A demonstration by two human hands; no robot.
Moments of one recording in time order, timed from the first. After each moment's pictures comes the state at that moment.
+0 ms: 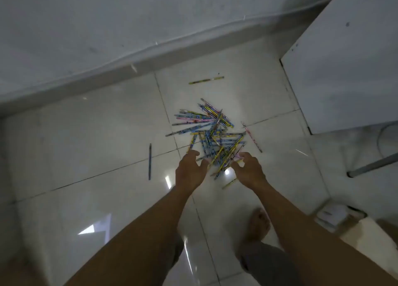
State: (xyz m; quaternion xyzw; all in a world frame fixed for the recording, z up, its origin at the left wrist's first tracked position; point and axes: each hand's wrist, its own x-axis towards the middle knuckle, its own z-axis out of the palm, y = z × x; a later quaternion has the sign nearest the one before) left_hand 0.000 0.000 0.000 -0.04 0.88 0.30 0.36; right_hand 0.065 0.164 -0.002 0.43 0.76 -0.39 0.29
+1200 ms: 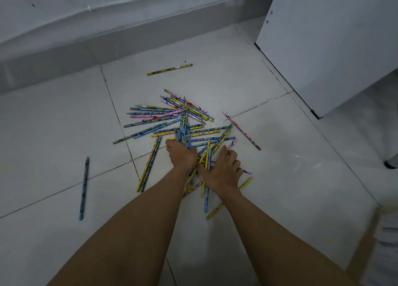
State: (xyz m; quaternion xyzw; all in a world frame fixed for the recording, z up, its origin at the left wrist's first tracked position) left_hand -0.006 0.098 -0.297 -0.12 0.87 0.42 0.24; right_hand 0.093 0.154 -0.300 0.42 0.88 -0.23 0.09
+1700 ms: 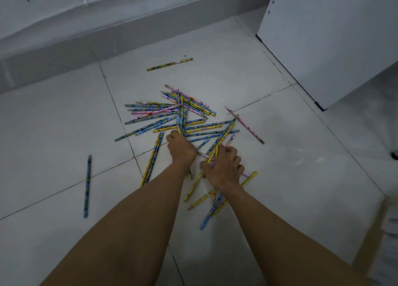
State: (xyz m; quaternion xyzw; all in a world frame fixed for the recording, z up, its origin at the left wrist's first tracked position) left_hand -0.017 0.093 -0.303 -0.01 0.92 0.33 0.22; right_hand 0.092 0.150 -0.302 0.42 0.87 -0.26 0.09
